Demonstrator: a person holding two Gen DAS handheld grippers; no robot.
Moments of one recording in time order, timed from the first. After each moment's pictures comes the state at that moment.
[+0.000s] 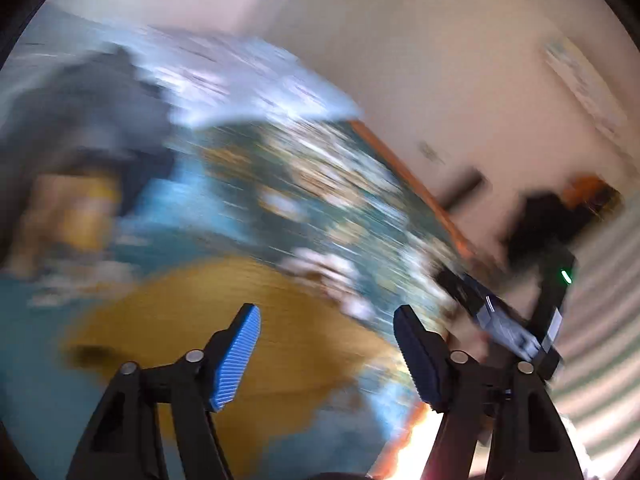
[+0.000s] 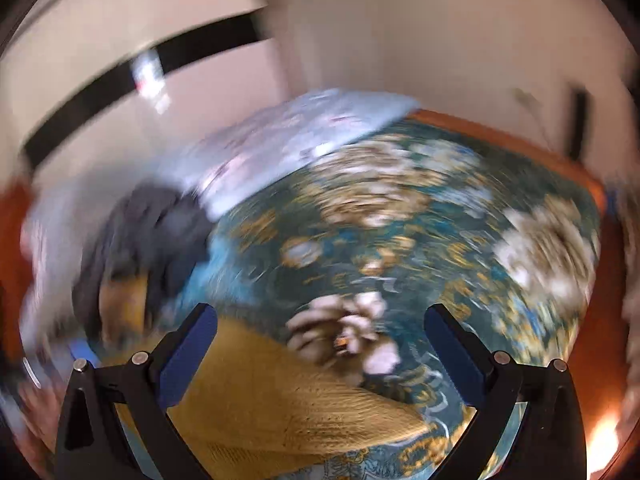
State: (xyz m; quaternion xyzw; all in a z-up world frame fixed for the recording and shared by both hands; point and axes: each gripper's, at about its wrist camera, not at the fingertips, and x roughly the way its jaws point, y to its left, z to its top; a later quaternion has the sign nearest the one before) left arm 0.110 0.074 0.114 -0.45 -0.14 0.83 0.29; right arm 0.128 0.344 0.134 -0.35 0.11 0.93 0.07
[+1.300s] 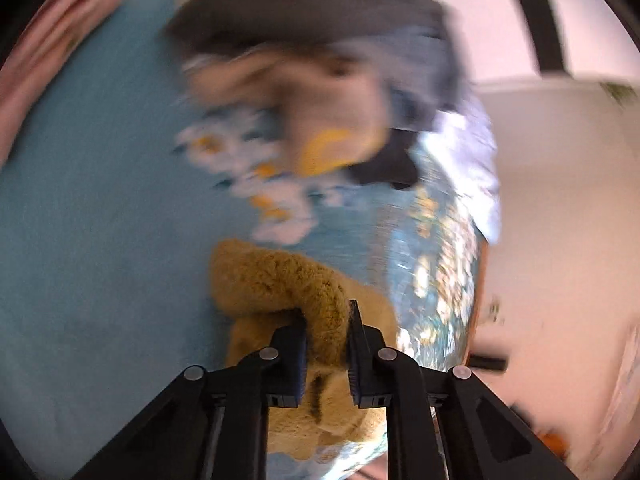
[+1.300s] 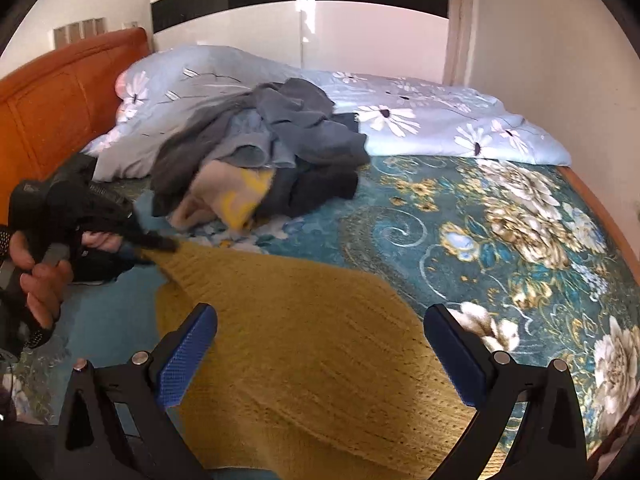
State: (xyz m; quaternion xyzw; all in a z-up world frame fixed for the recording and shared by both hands) left arm 0.062 -0.024 0.025 -0.54 -0.45 0.71 0.07; right arm 0.094 0.194 0.093 -0.39 -0.05 0.91 -0.13
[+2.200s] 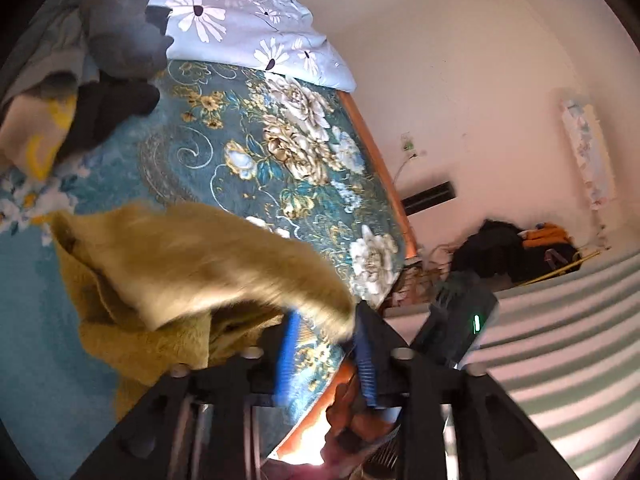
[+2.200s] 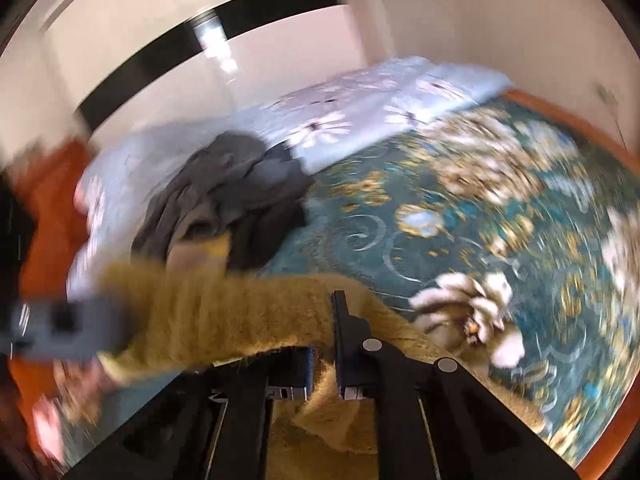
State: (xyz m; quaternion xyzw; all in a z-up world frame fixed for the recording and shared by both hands) left arm 0.082 0.116 0.132 -0.54 -0.29 0.71 0.36; right arm 0.089 0.277 0.114 -0.38 0.17 0.91 -0.03
